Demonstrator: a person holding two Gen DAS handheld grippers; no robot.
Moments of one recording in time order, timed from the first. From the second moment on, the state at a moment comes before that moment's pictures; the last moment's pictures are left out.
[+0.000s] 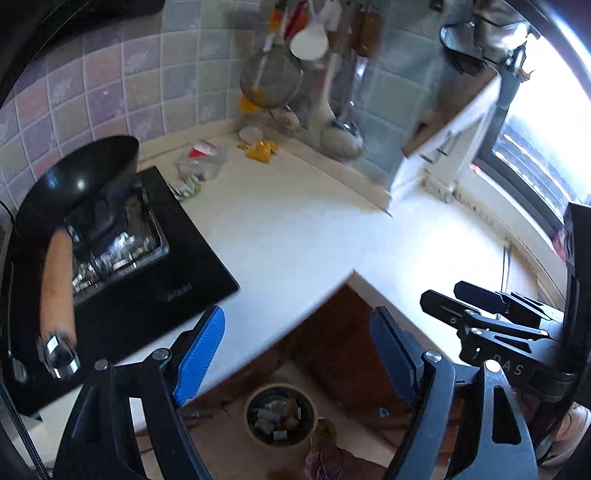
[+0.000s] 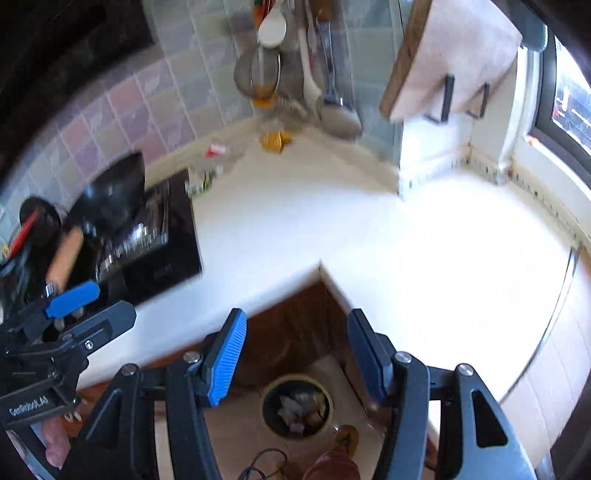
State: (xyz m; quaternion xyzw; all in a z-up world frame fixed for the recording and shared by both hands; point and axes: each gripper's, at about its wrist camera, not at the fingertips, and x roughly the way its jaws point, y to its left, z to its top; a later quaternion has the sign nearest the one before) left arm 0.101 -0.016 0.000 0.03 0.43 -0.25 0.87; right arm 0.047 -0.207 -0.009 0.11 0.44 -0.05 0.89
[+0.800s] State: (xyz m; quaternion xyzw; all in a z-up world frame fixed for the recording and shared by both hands) left arm 0.446 -0.049 -0.016 0.02 0.51 -0.09 0.85; right arm 0.390 -0.232 -0.056 0.07 0.42 0.04 0.90
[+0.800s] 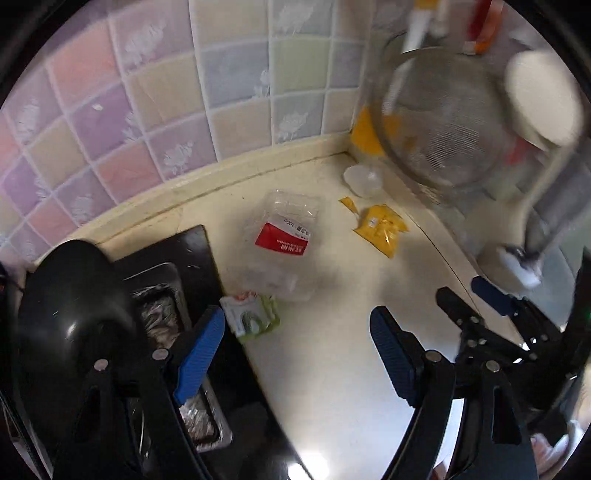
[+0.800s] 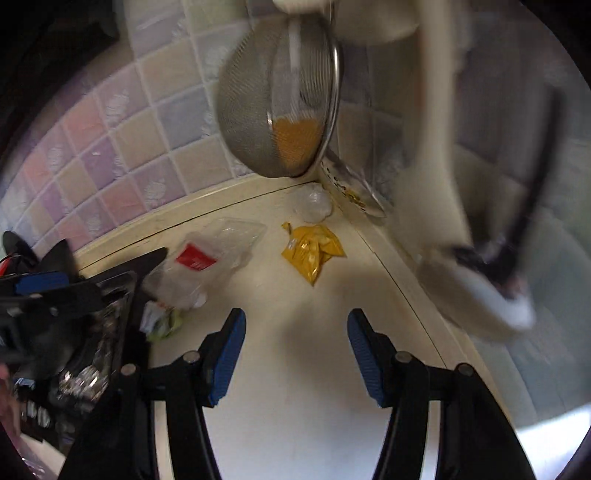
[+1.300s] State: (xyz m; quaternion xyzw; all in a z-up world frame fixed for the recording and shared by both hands) left arm 0.557 -0.017 -0.095 -0.01 0.62 -0.04 0.79; right arm 0.483 -0.207 -0.123 0.00 0.43 -0.02 0.90
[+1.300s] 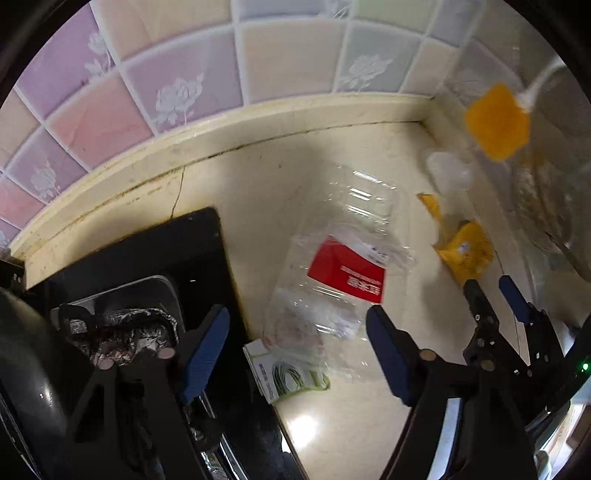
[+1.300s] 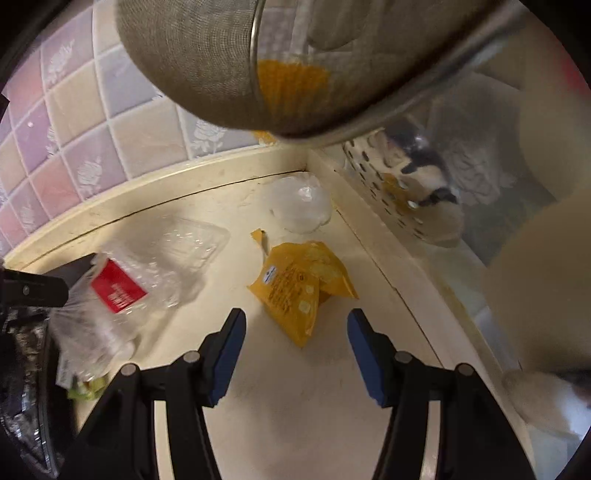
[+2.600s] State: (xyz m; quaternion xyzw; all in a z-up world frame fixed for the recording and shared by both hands) left arm 0.560 -0.010 -0.129 -0.14 0.65 -0.05 0.75; right arm 0.494 -0.198 -0.138 -0.02 0.44 0.00 0.90
